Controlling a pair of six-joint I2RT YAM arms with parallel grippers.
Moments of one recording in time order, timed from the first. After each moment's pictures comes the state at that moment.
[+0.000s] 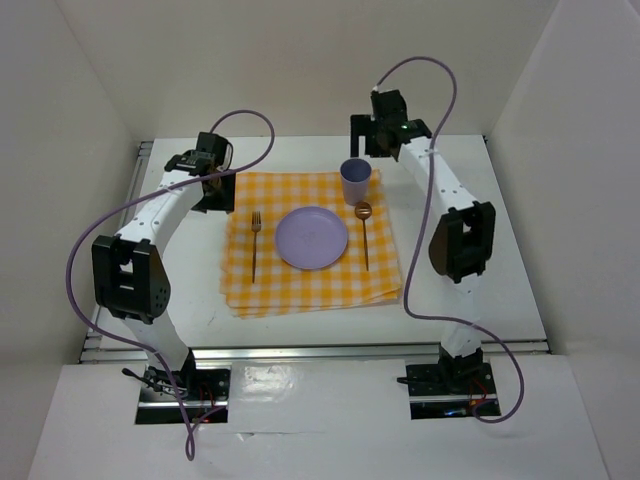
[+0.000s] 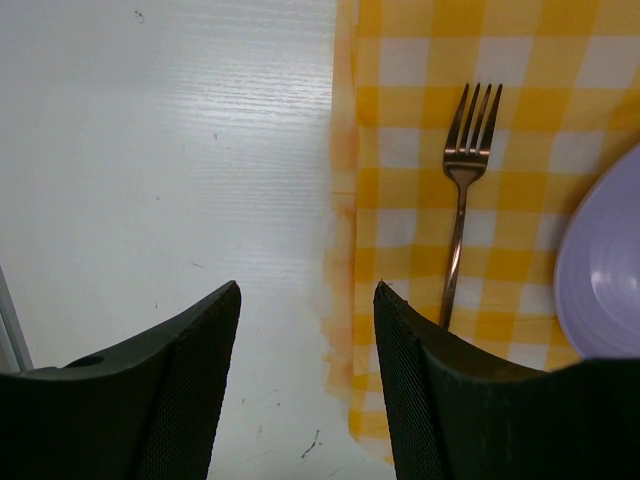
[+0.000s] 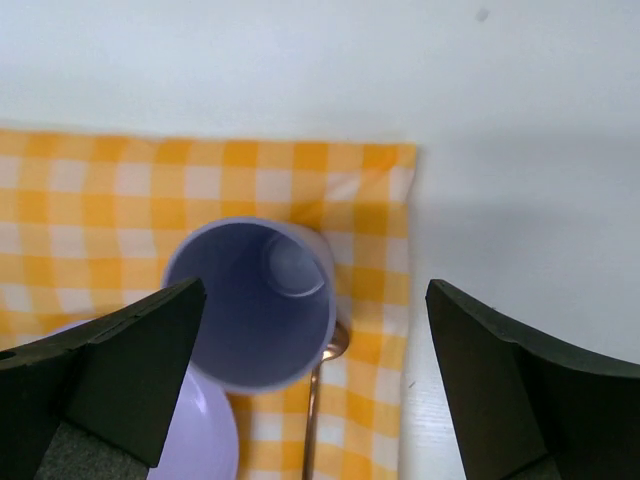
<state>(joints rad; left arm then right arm) -0.16 1.75 1.55 -0.86 -0.22 -0.16 0.30 2.19 2.15 -0.73 0.13 0.20</state>
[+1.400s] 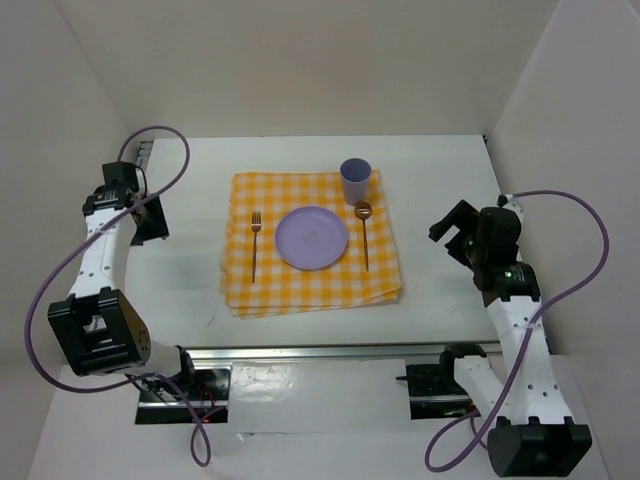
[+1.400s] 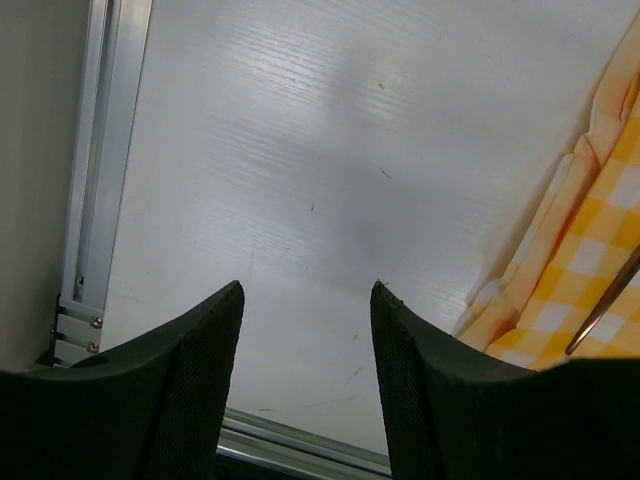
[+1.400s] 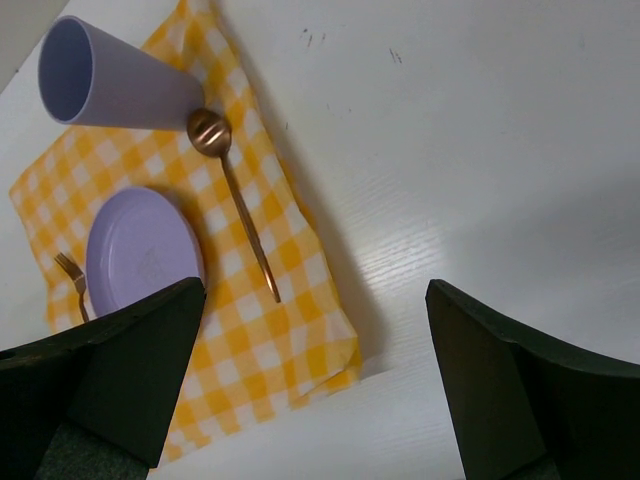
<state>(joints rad) 0.28 1.41 1.23 -0.86 -0.10 -0.08 -0.03 0.80 0.84 -0.64 0.03 0.64</state>
